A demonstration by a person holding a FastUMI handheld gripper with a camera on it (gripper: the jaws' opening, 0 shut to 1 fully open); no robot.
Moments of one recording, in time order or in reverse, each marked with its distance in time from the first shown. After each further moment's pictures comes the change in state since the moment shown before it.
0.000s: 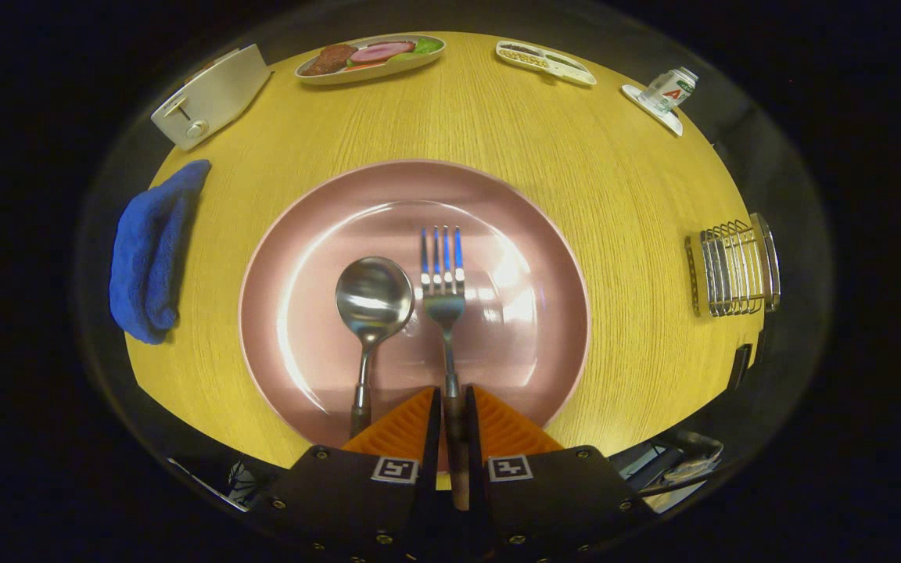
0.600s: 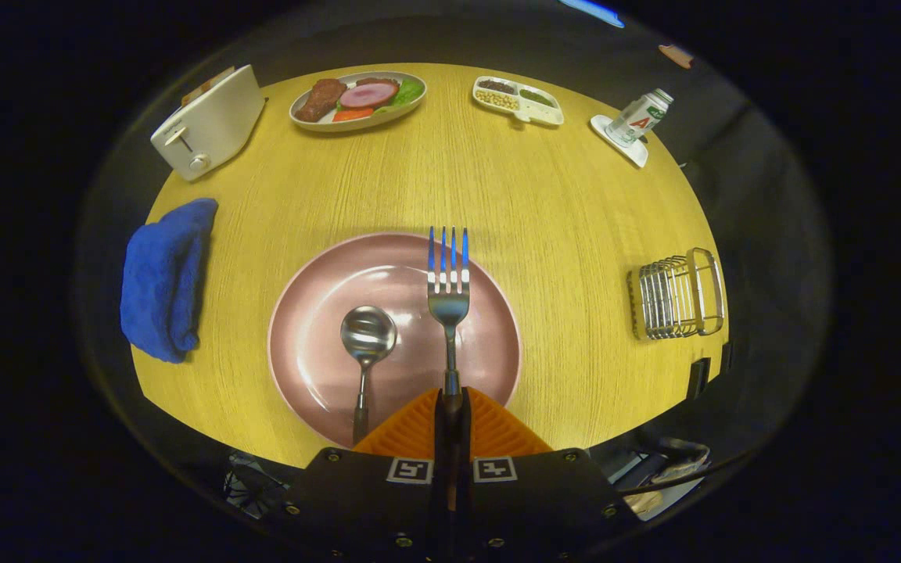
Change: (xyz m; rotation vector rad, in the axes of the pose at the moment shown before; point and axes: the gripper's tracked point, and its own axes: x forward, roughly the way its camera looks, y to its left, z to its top) arm -0.061 -0.028 0.035 0.048 -0.094 -0.095
